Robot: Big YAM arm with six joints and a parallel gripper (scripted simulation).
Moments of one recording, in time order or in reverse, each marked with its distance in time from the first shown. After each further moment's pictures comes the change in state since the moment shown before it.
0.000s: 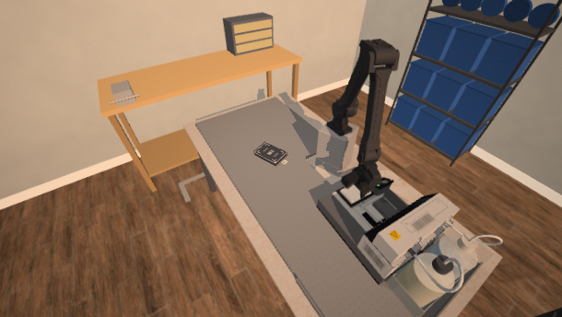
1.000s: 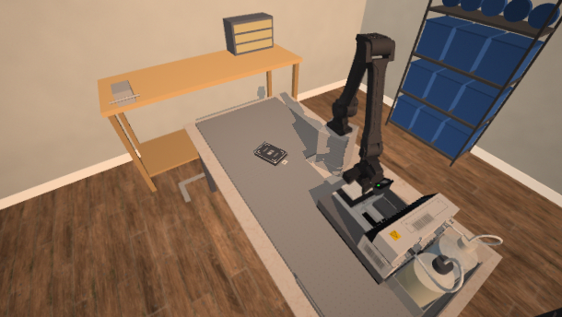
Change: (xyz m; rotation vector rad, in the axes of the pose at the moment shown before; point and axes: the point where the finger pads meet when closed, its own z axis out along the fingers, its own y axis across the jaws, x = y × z) arm -0.001 0.001 -0.031 0.006 0.002 0.000
